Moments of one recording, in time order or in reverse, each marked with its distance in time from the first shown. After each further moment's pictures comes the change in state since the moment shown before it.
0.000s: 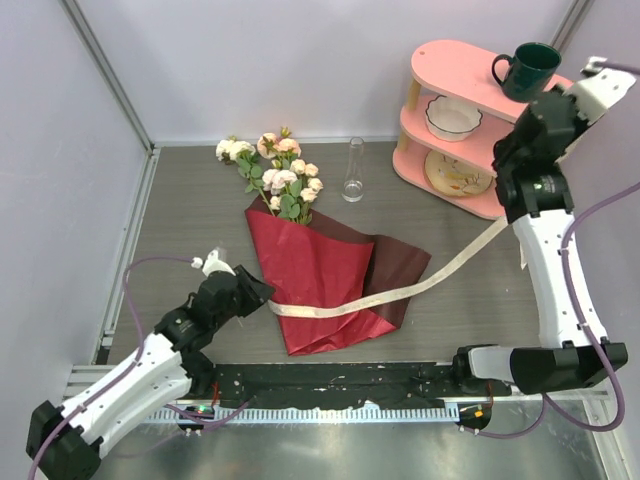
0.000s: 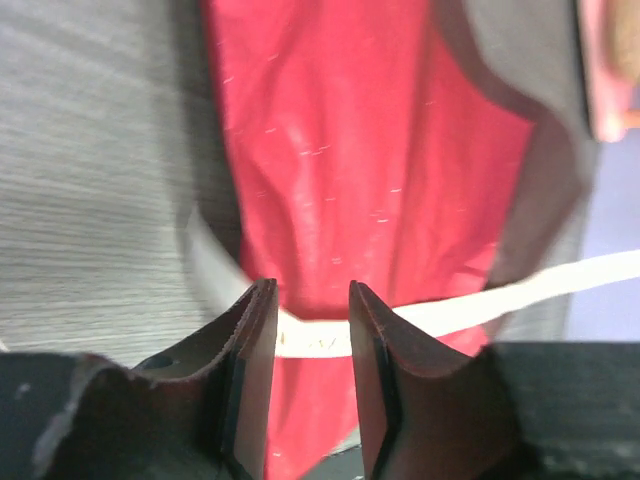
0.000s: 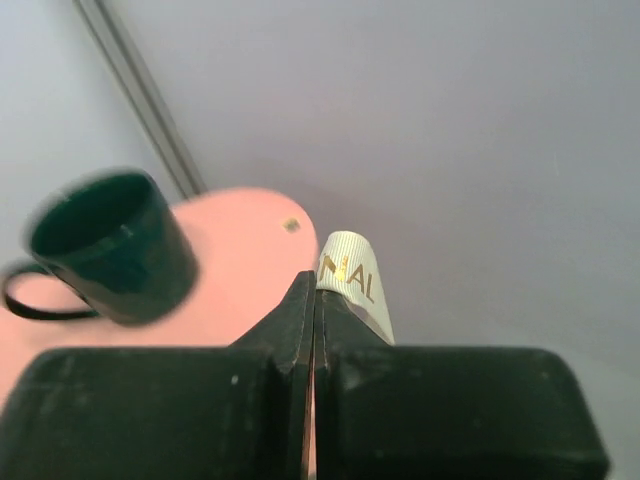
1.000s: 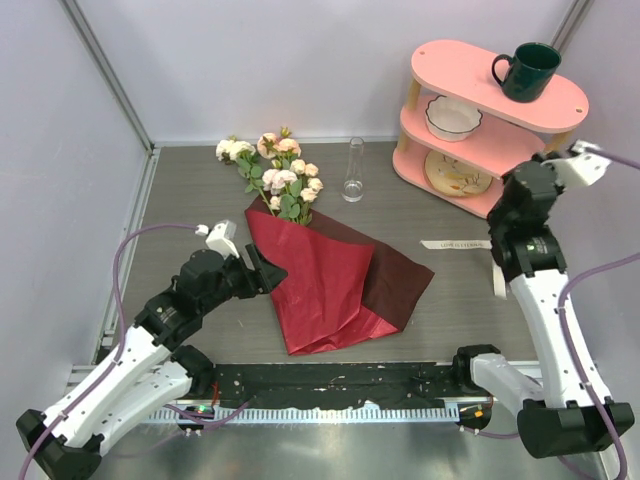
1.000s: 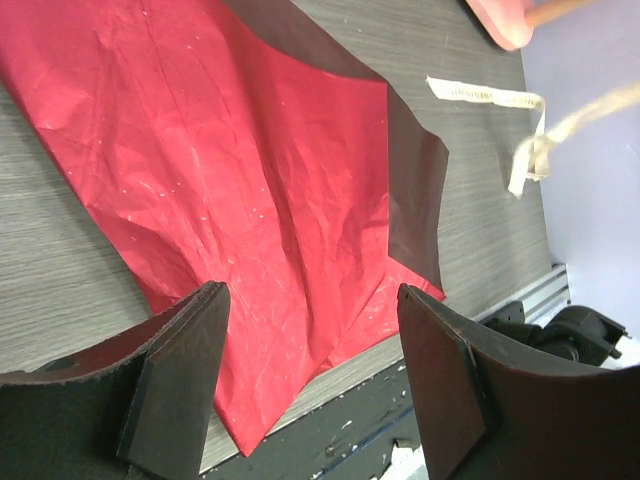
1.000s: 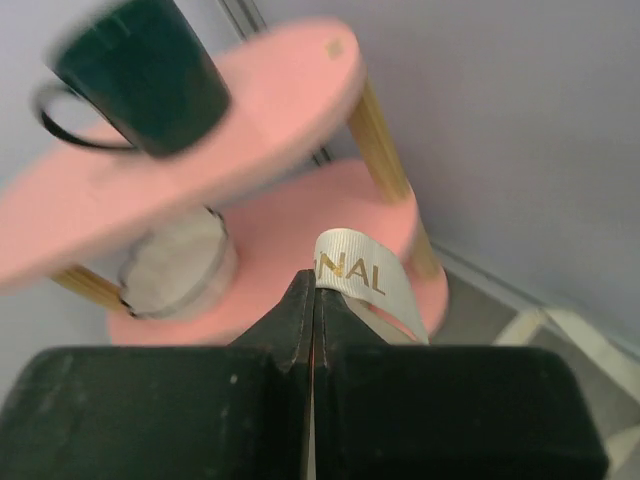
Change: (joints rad) left arm 0.000 -0.003 0.314 -0.129 0.150 0.318; right arm 0.000 -0.313 -0.315 -0.027 -0.302 0.332
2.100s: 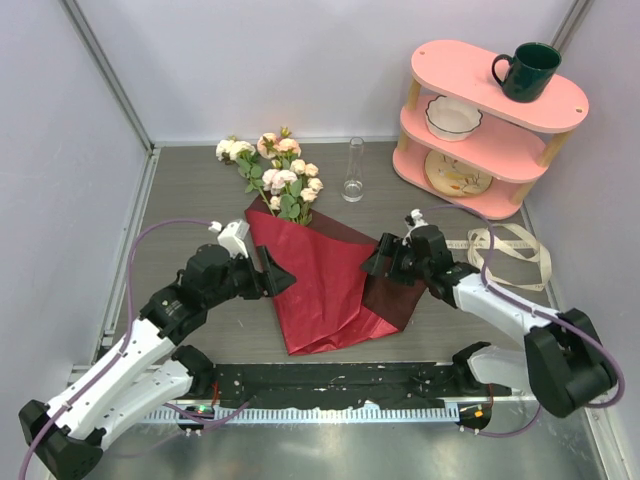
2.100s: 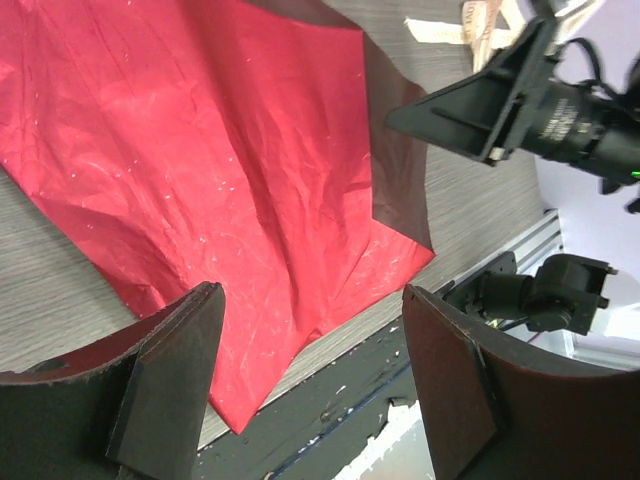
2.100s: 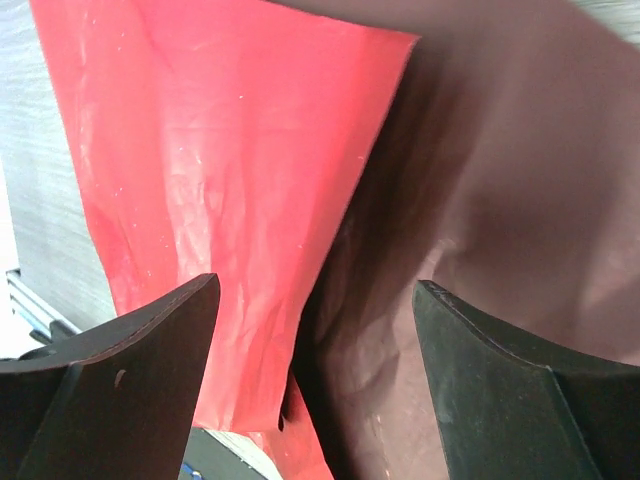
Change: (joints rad) left arm 0.000 0.074 0.023 0.000 0.140 0.046; right arm 0.351 0.198 -0.662 0.047 -1.009 0.331
